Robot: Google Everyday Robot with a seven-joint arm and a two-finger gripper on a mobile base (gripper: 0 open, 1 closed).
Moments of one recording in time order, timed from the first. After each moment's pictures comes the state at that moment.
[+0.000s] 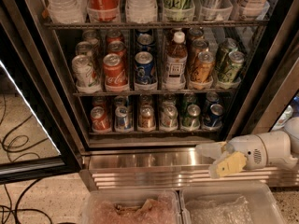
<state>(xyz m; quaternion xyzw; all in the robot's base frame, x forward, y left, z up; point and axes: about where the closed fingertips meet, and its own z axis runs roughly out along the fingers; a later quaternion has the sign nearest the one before) 0.405 -0.142 0.747 -0.33 0.70 0.59 0.24</state>
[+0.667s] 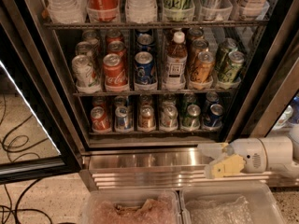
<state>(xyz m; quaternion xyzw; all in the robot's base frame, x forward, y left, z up) 0.408 -0.140 0.745 -0.30 0.71 0.56 0.28</state>
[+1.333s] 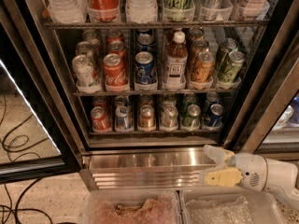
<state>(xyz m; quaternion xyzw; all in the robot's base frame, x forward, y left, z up) 0.412 -0.144 0.732 -0.24 0.71 0.52 0.41</state>
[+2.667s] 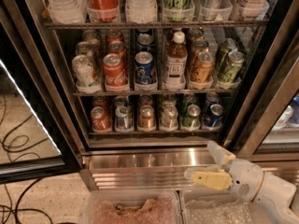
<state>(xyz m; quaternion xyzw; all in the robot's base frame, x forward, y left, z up) 0.420 -0.136 0.746 -0.18 0.71 0.44 0.52</state>
